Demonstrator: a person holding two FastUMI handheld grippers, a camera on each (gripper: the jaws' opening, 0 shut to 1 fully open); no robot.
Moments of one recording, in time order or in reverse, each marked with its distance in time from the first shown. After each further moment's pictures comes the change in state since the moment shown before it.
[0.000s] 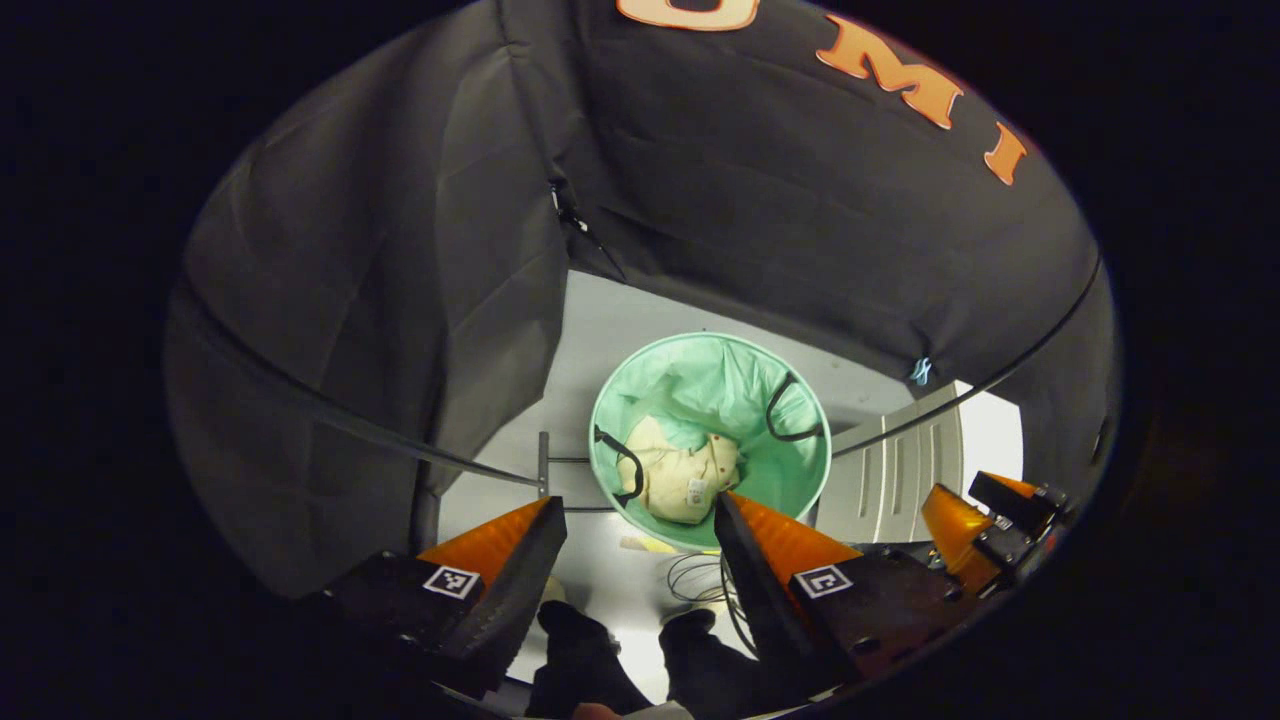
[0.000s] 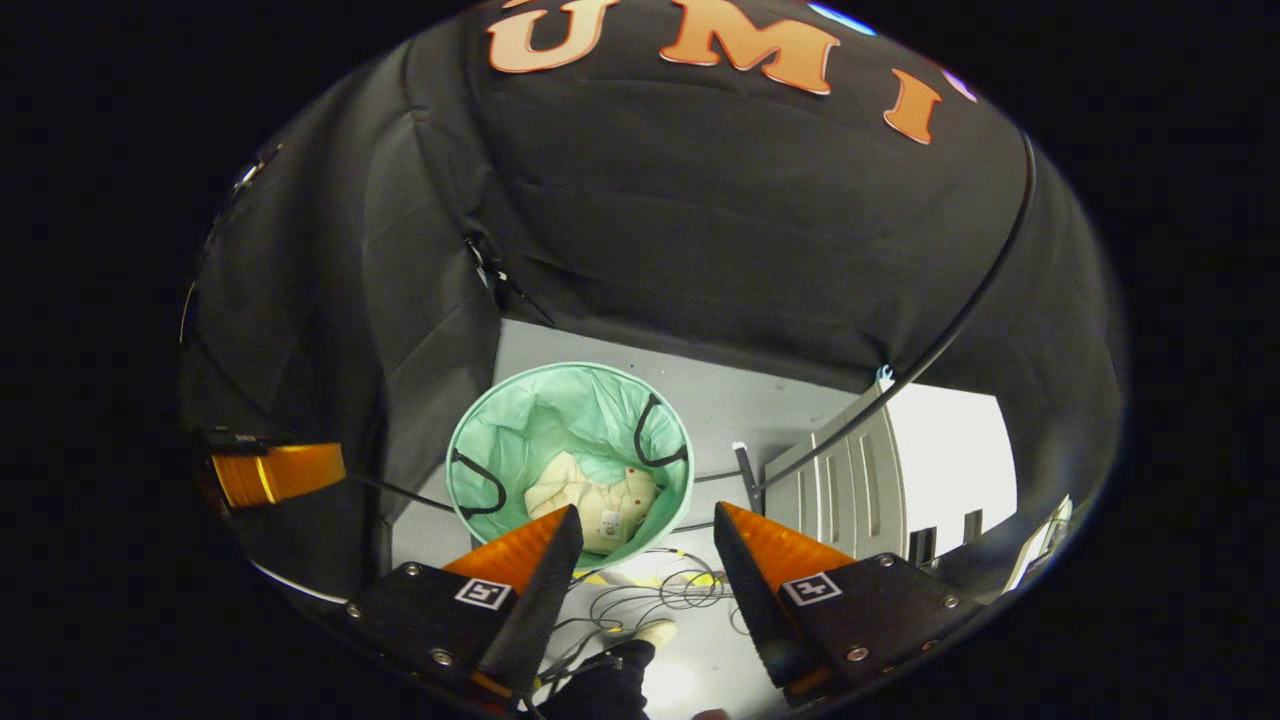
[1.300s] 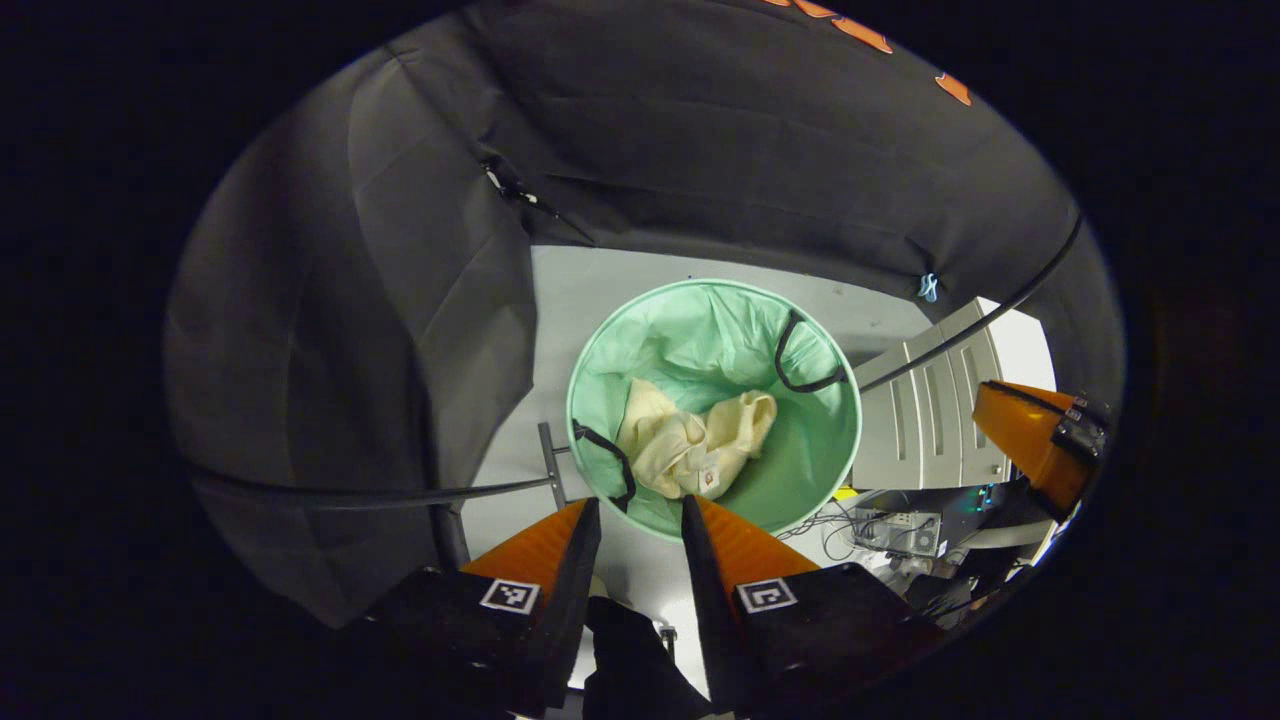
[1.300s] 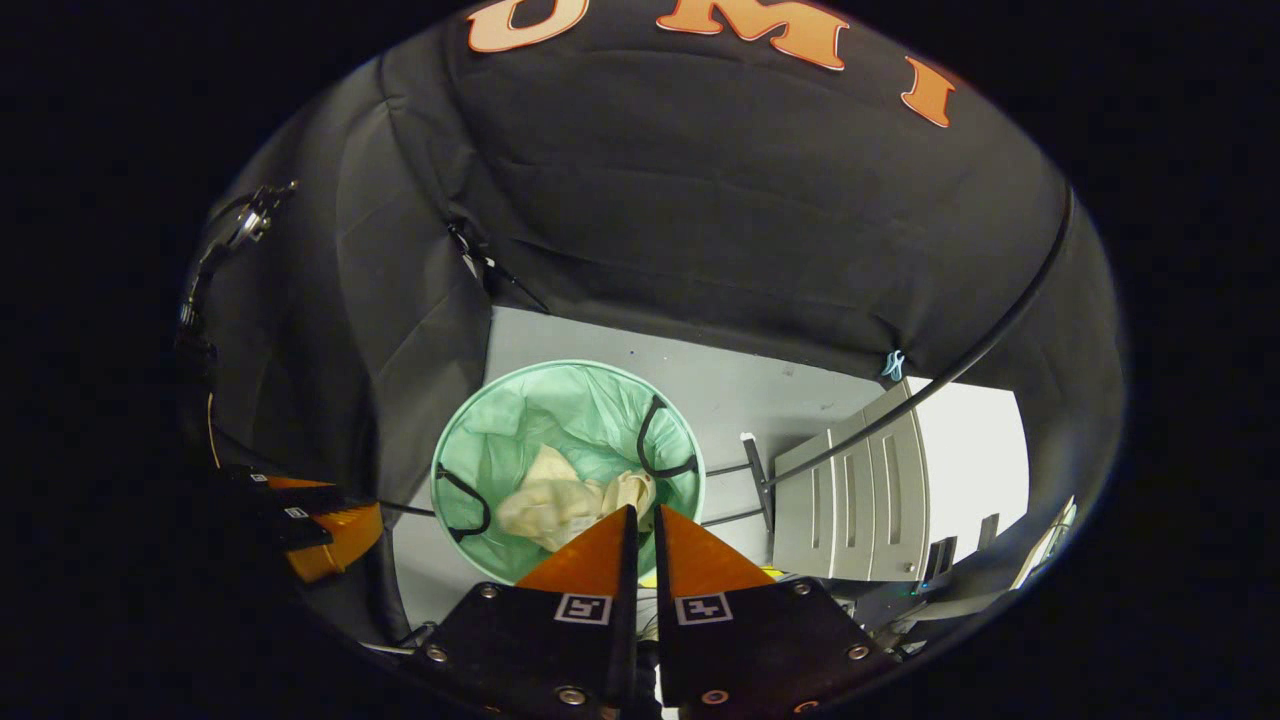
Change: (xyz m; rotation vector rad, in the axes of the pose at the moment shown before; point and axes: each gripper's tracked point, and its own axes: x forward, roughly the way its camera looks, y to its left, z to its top) left arm 0.089 -0.032 -0.016 0.221 0.164 0.003; right arm 0.086 0.006 0.007 0.069 0.104 0.006
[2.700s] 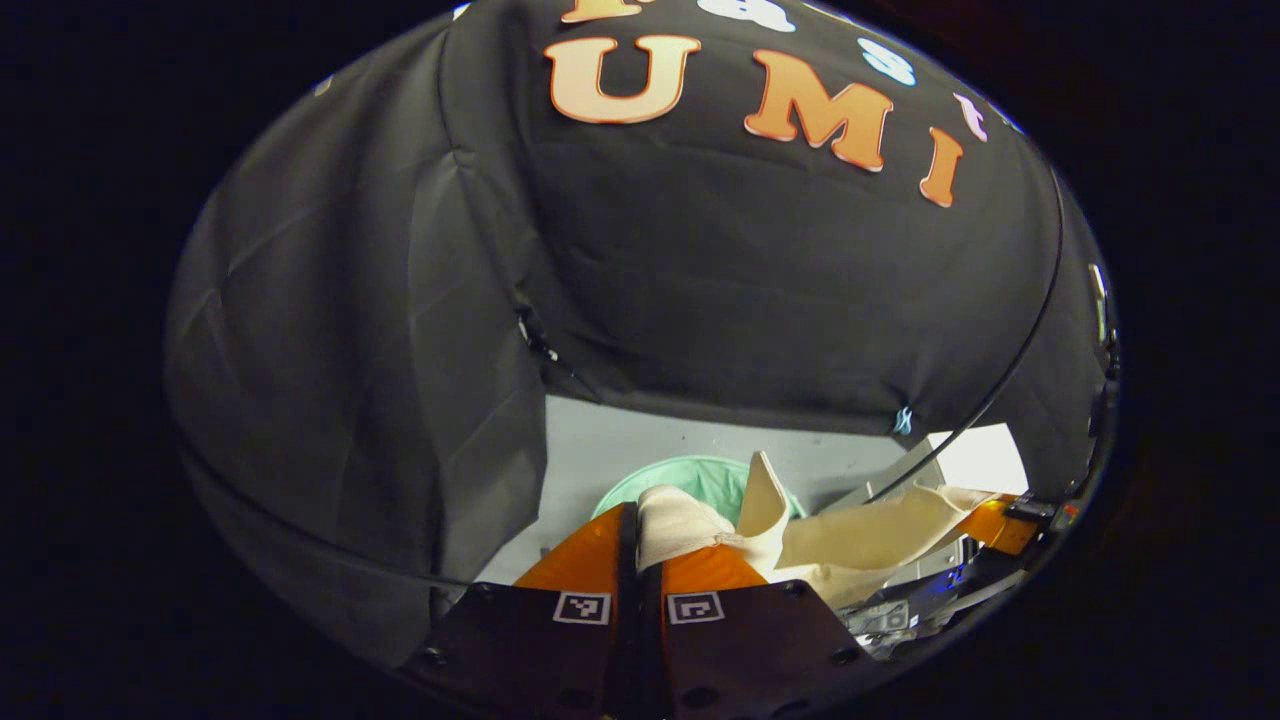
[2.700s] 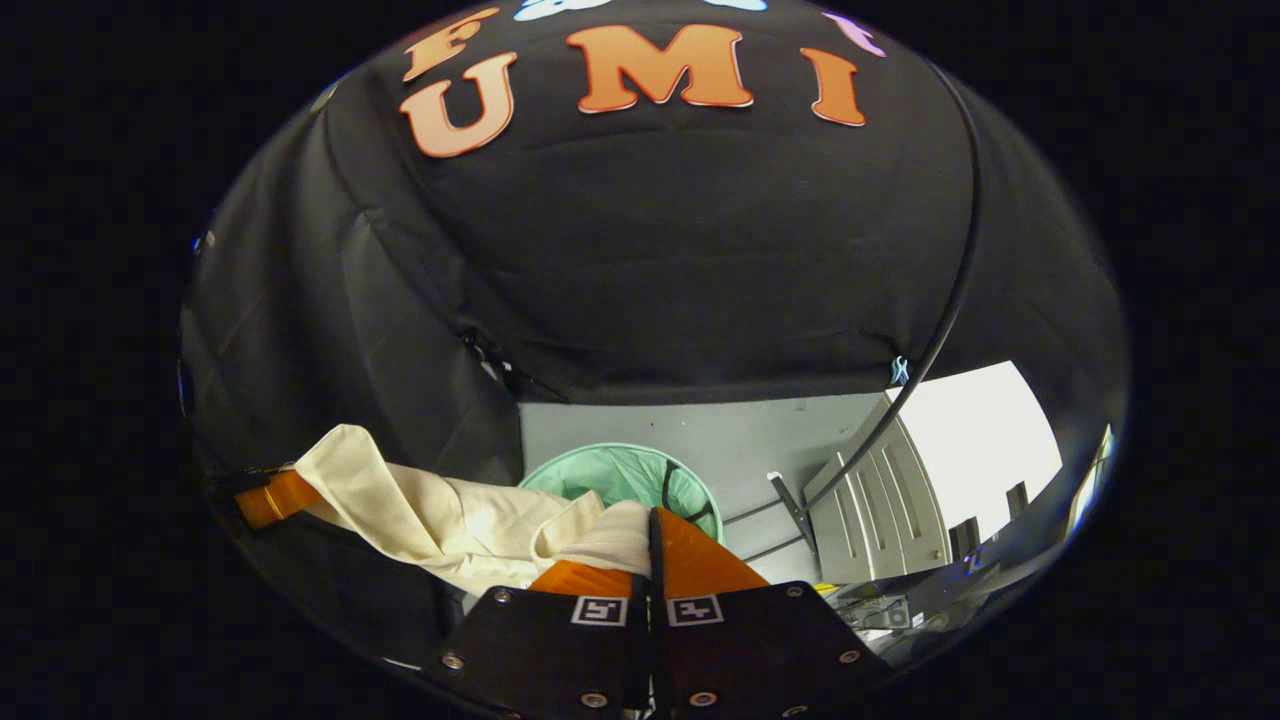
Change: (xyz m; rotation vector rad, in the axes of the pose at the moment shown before) left arm -0.127 0.023 0.091 -0.052 -0.420 0.005; right arm -0.087 -0.020 0.043 0.173 -0.192 0.063
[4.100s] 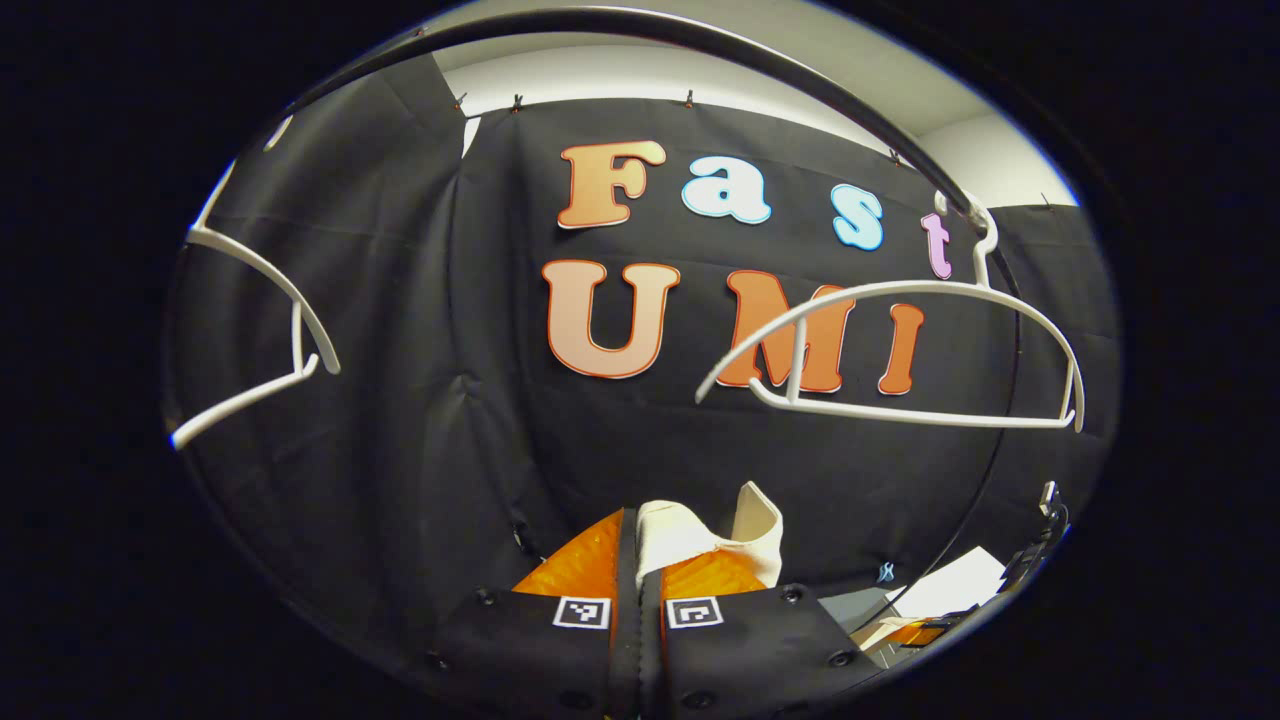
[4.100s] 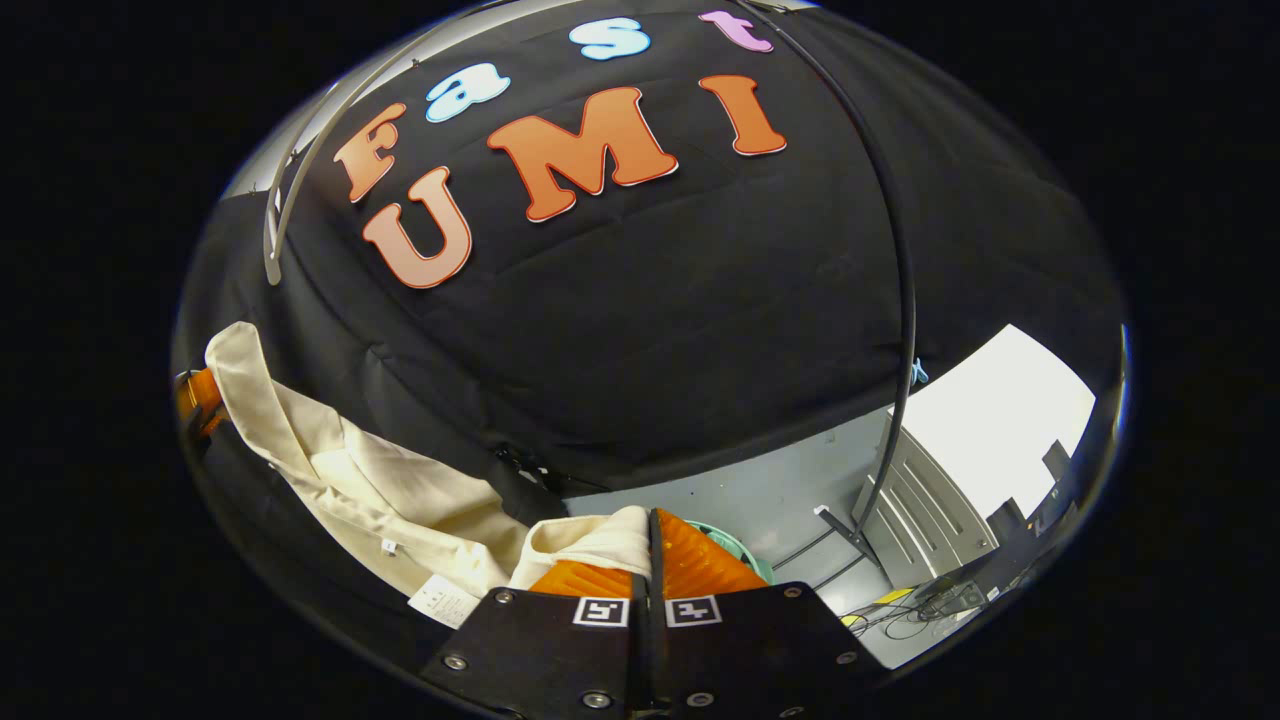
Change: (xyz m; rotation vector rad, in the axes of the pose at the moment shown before) left arm -0.164 -0.026 0.238 -0.013 -0.671 -0.046; right arm -0.056 -0.047 0.075 0.294 -0.236 0.078
